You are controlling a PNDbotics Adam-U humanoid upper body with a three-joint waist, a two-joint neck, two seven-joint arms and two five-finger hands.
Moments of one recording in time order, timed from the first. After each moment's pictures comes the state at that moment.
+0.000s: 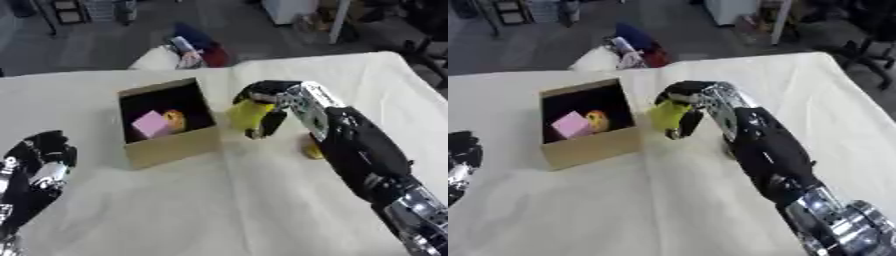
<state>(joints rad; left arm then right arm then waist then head) -0.13 0.22 -0.02 -1.73 -0.14 -0.06 -0.04 -0.98 -0.25 0.20 -0.88 0.99 -0.31 0.48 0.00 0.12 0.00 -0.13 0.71</state>
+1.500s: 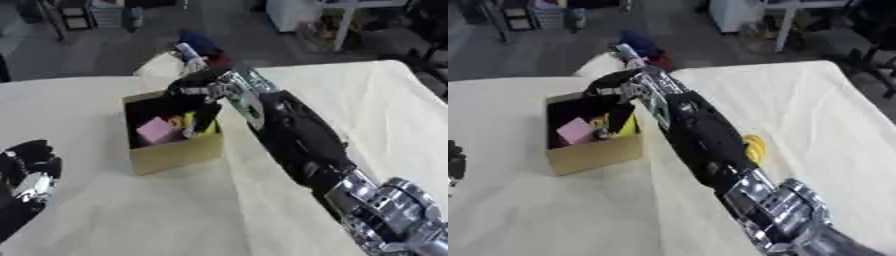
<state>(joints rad) -0.16 0.22 -0.03 -1.73 -0.14 -0.07 -0.06 -1.11 -0.11 0.20 -0.85 1.06 -0.34 0.63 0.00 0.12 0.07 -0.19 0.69</state>
